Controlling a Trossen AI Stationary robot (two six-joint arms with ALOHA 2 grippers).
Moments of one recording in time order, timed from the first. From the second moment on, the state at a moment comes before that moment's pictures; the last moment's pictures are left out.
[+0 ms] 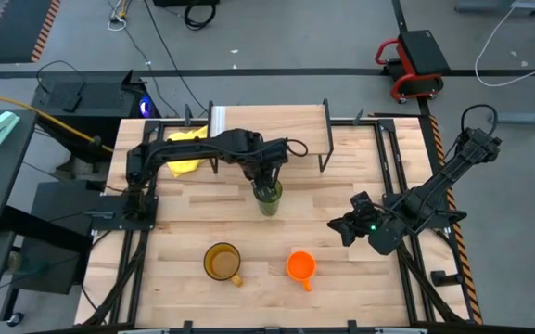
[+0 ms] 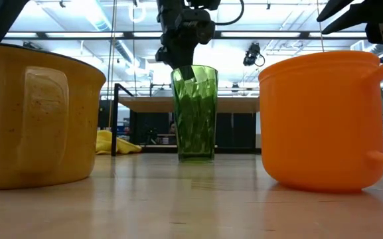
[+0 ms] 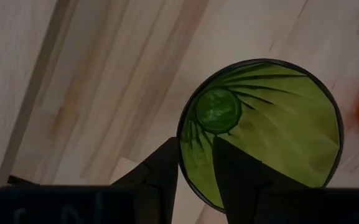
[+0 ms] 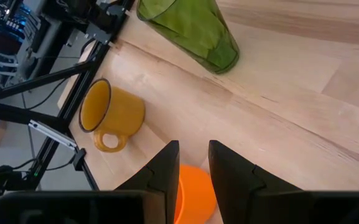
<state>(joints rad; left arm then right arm) 0.13 1.99 1.92 -1.22 -0.04 -0.28 0.70 1.09 0.83 -0.63 0.70 1.57</state>
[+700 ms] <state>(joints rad) 0.08 1.99 1.99 -1.23 -0.04 -0.28 0.70 1.09 0.83 -0.63 0.70 1.57</state>
